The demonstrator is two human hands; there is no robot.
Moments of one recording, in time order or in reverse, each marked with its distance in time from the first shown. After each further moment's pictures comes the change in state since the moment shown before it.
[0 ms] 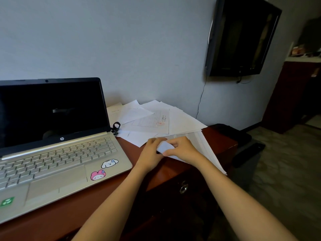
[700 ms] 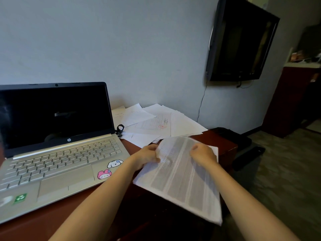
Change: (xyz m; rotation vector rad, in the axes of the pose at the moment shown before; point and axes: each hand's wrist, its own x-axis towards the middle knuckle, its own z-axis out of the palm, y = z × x) left_hand -0.009 0.014 -0.041 -0.442 -0.336 -0.465; right_hand -0.006 0.032 -0.020 -0.355 0.315 0.392
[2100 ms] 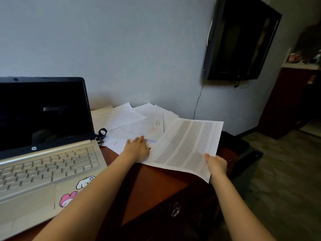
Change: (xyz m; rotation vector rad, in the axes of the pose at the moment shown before) left_hand 0.108 0.005 -0.011 1.191 0.210 0.063; right_hand 0.058 0.045 -0.004 0.904 0.241 0.388
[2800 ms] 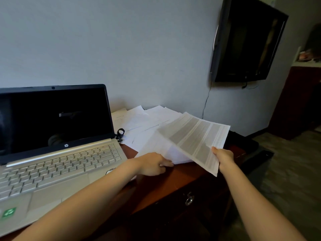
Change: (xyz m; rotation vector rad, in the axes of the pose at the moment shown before) left_hand -0.093 0.001 -0.024 -0.114 -0.184 0.469; right_hand -0.020 -0.019 0.001 -0.060 -0.073 0.075
